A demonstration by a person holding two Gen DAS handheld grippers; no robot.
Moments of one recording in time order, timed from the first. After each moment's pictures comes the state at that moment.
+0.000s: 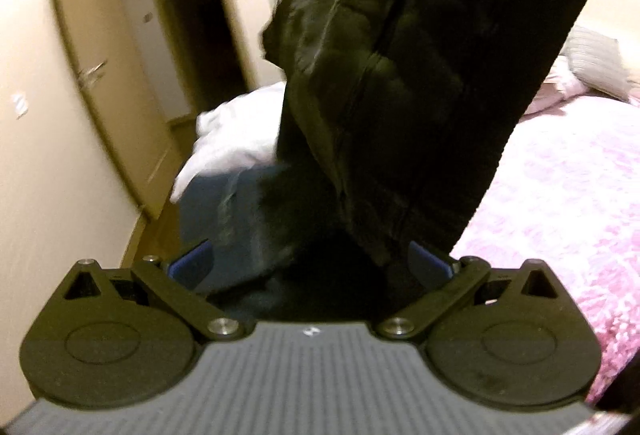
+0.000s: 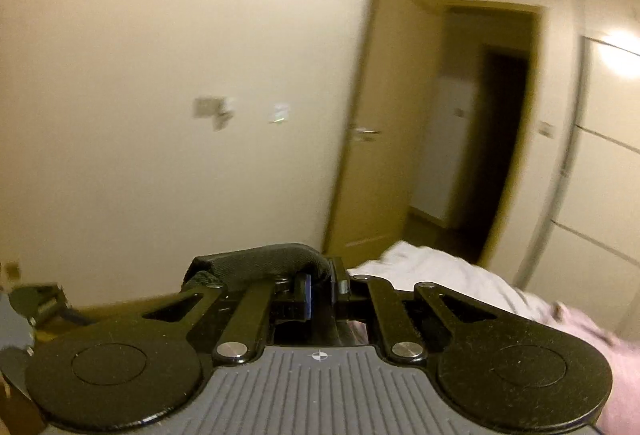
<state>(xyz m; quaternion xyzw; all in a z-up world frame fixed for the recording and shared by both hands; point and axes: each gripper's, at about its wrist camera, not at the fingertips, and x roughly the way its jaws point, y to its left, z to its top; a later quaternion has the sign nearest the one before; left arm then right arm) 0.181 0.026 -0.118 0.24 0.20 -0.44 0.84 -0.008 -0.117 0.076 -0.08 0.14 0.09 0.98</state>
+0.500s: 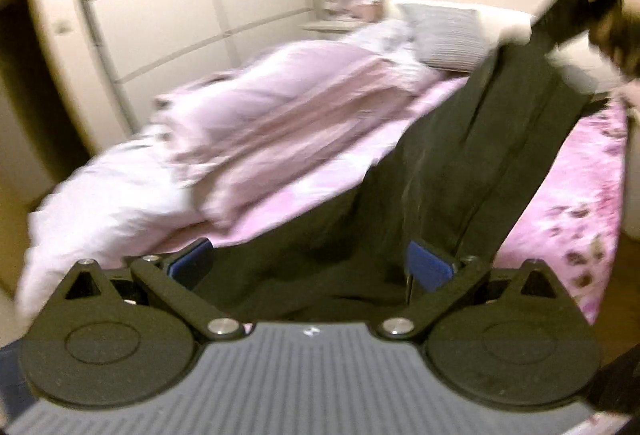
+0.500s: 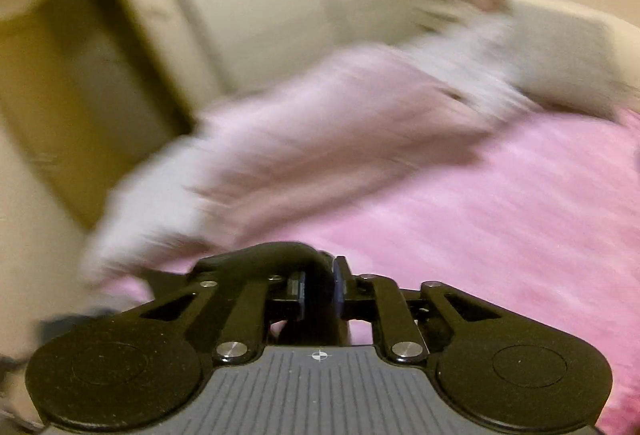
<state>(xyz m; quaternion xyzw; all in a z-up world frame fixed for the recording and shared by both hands) 0.032 -0.253 -0.134 0.29 0.17 -0.62 0.71 -0.347 -0.500 -0.016 0.29 0.27 -0.33 0.85</state>
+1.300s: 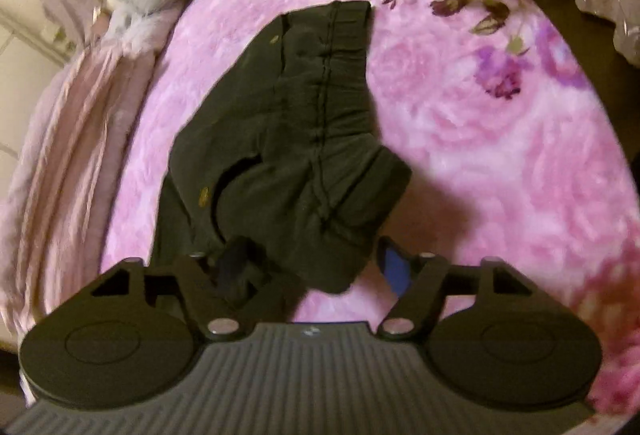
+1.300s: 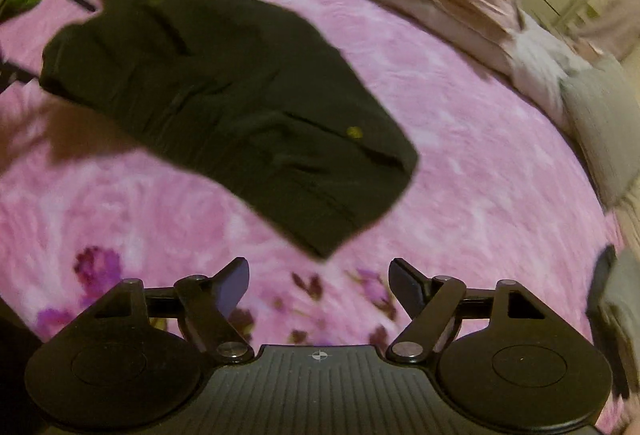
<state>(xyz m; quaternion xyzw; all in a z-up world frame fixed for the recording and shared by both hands) -0.160 -0.312 -0.401 0.56 -0.05 -0.71 0.43 -0.451 -0.391 -0.333 -0.06 0.53 -0.20 0.82</state>
